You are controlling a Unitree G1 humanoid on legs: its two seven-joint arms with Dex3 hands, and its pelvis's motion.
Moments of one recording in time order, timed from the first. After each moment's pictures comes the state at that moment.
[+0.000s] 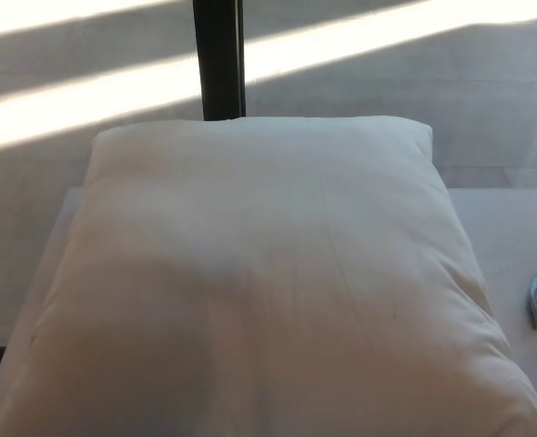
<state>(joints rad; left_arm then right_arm) 0.02 0.57 0.53 1.27 -0.29 -0.16 -0.27 -0.42 -0.75 0.15 0.47 -0.06 0.63 -0.07</state>
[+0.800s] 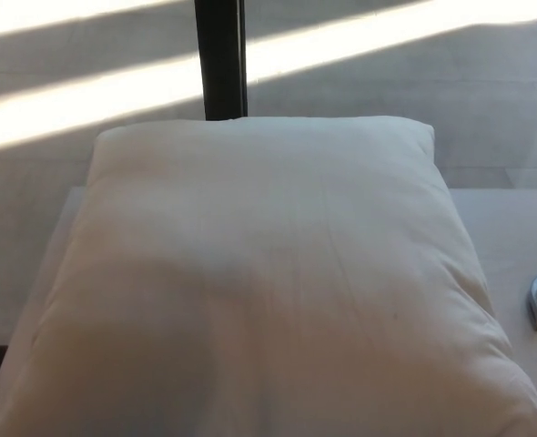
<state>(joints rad) 0.02 0.57 0.53 1.27 -0.29 -0.16 -0.27 -0.26 -0.96 0.10 0.42 -0.09 0.31 0.06</state>
